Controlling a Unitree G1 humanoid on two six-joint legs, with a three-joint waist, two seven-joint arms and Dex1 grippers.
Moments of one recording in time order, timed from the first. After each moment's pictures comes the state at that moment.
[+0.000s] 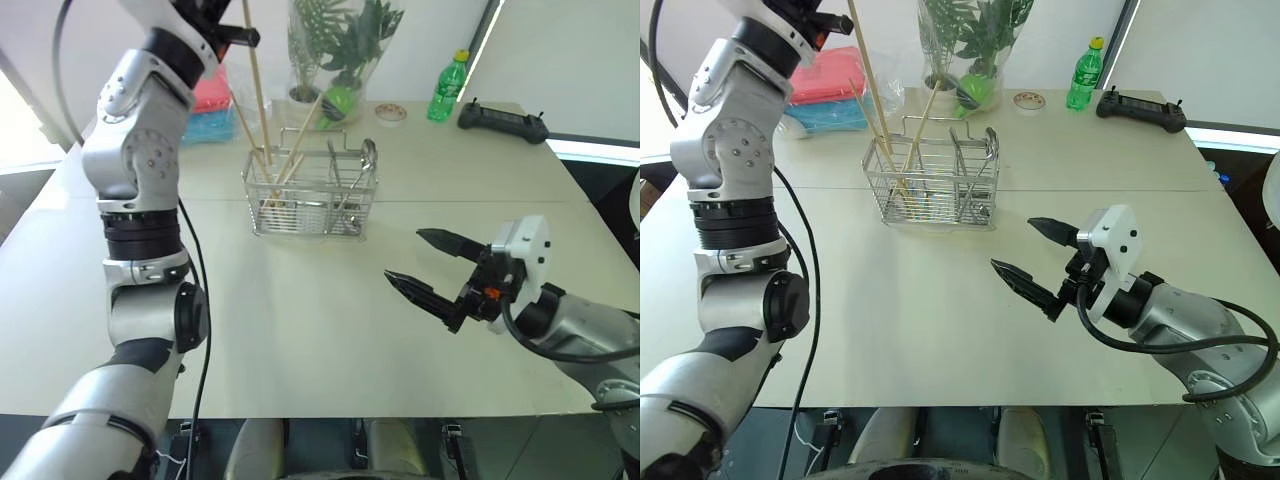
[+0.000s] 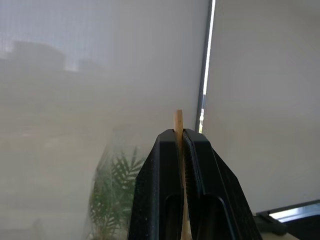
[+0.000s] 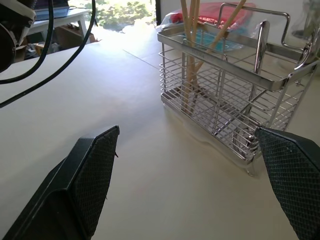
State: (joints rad) left arm -1.13 0.30 0.25 0.18 -0.47 0.40 -0.35; right arm 0.03 -0.76 -0.28 -0.80 0.91 0.69 0.47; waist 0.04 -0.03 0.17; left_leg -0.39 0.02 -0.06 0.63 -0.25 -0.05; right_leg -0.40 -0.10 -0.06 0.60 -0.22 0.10
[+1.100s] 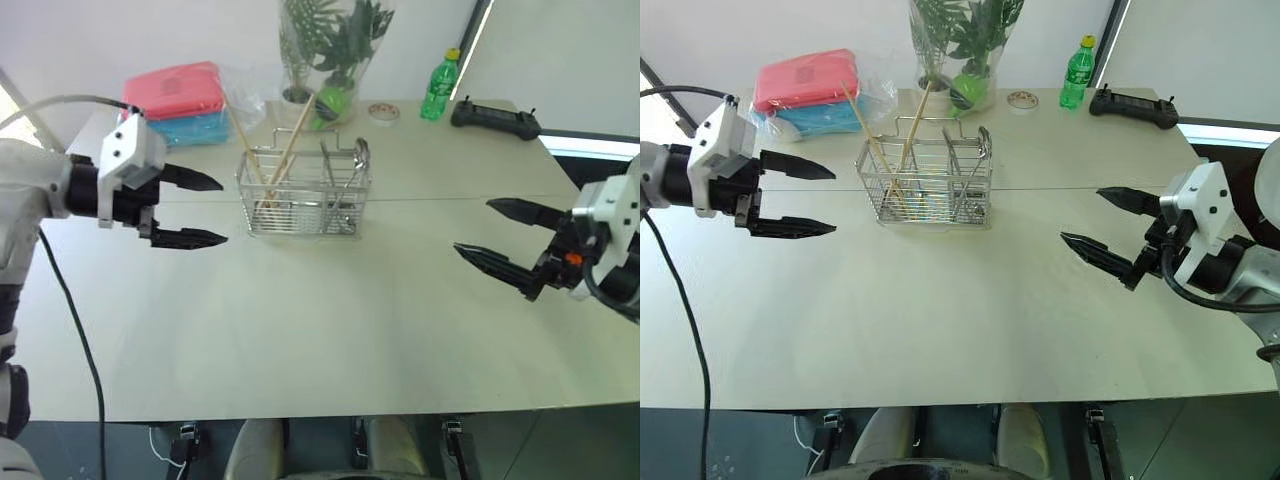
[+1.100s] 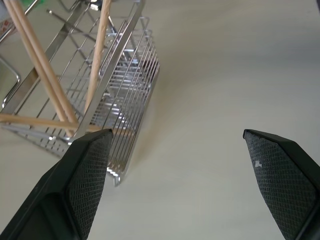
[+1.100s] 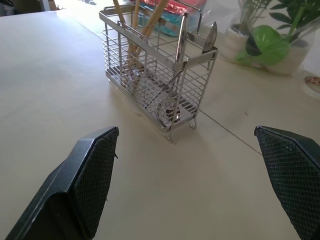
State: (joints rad) left arm -0.67 1.09 0.01 0.00 -0.48 0.47 -1.41; right arm -0.04 -0.95 -0.49 -0.52 0.82 0.62 0.78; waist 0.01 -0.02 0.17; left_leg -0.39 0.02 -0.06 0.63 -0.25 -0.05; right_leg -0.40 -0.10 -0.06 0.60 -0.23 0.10
